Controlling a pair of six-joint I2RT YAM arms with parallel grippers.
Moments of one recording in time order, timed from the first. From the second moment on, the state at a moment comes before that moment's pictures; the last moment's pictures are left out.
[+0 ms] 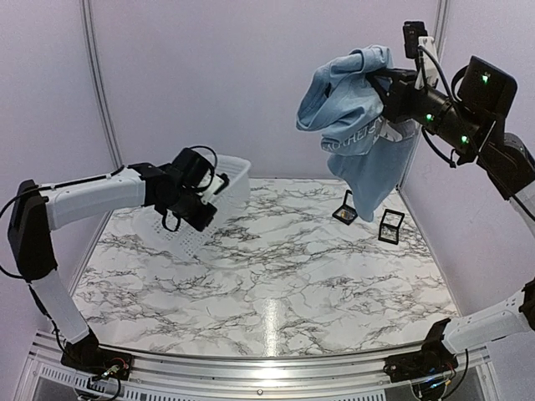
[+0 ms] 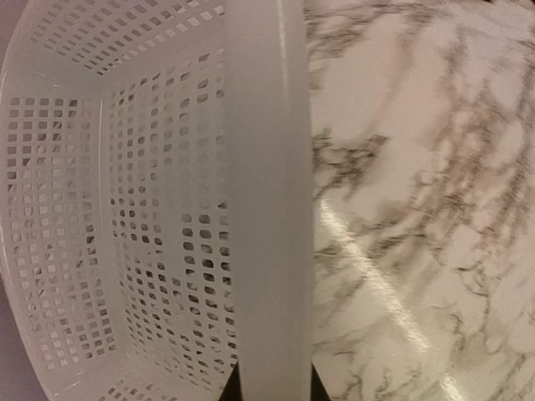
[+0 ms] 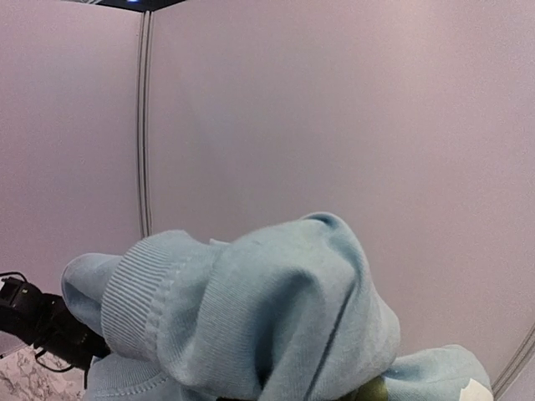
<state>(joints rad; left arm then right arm) -0.74 1.70 1.38 -0.63 -0.14 0.12 0.79 1.17 1.65 -0.33 0.21 -0.11</state>
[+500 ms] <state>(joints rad) -0.17 2.15 1.93 -0.87 -0.25 -0.07 0.79 1.18 1.59 -0.32 0.21 -0.10</state>
